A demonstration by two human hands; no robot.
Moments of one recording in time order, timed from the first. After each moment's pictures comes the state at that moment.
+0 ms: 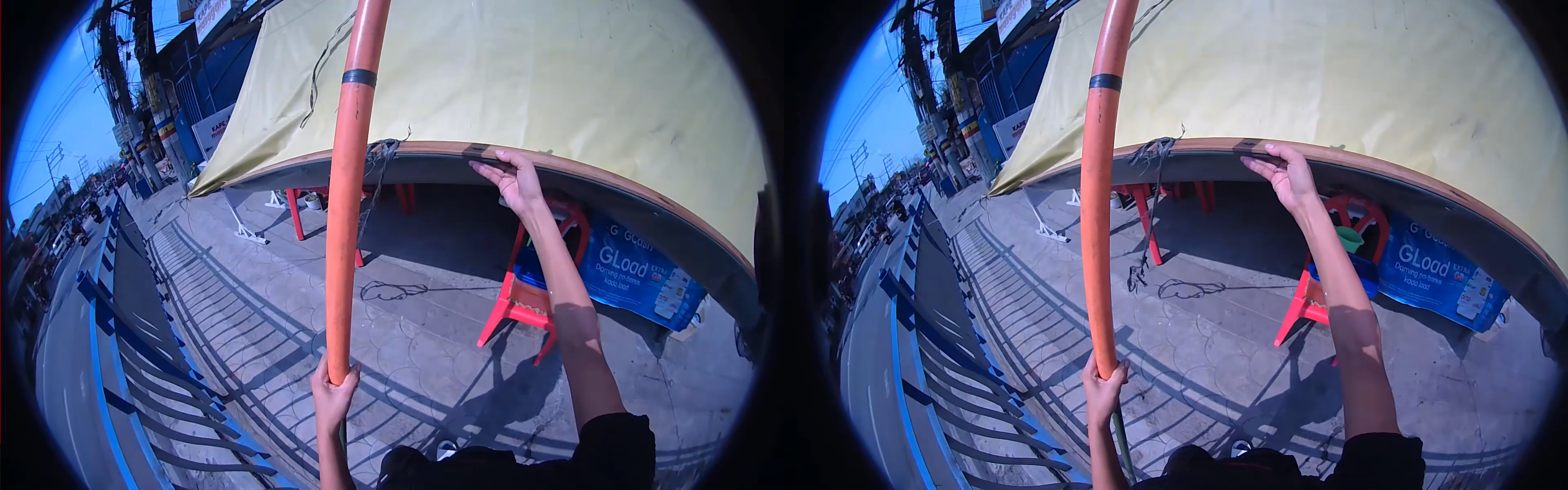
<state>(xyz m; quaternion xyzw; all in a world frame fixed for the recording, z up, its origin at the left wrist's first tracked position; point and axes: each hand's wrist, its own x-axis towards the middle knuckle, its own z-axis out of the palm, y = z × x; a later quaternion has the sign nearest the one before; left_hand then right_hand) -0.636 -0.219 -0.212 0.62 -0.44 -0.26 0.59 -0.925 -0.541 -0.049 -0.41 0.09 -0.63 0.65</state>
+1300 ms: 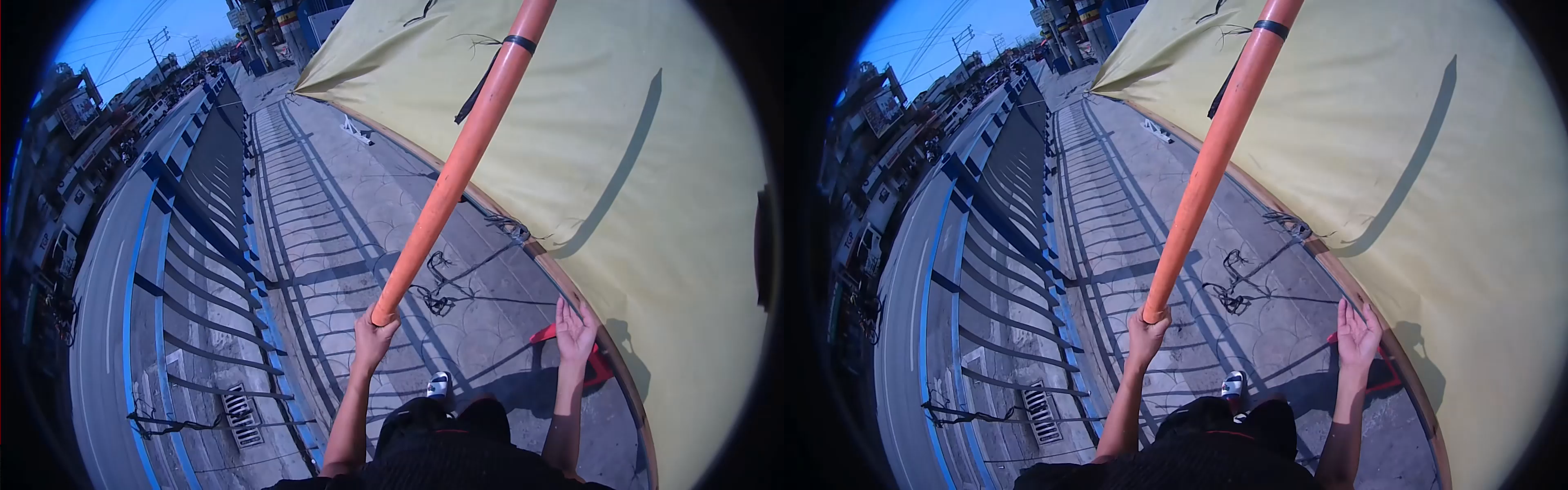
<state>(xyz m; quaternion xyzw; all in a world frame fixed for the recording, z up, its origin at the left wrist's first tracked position) -0.605 -0.321 -0.308 0.73 -0.33 -0.15 0.57 -0.935 -0.543 -0.327 0.00 0.19 -0.58 0.79</state>
